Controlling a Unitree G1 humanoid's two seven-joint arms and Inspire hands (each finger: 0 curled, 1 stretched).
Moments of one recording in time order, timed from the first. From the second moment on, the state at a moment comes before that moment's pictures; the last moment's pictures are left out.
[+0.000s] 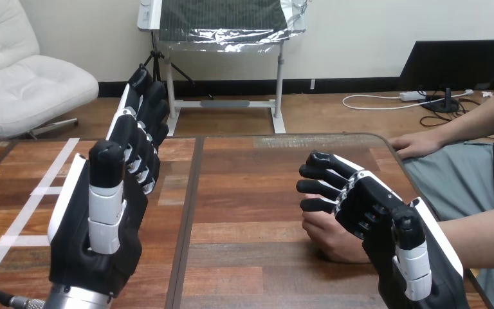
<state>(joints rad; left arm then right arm) 0.39 0.12 0.01 -0.63 -0.27 -0.08 -0.25 0.40 -0.16 0.03 -0.29 0.28 -0.36 0.46</state>
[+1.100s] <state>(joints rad) 0.39 0.12 0.01 -0.63 -0.27 -0.08 -0.25 0.40 -0.16 0.03 -0.29 0.27 -0.36 0.45</state>
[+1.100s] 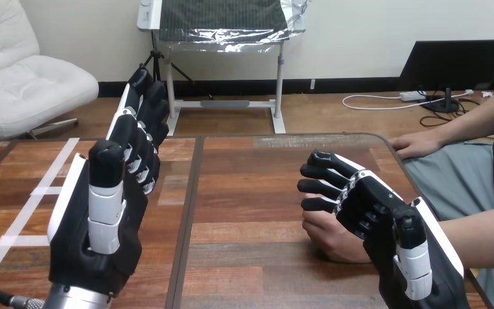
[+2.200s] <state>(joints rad) 0.27 0.19 0.13 -0.56 -0.26 -0.07 -0.25 0.40 -0.16 0.03 -0.29 0.27 -0.36 0.45</state>
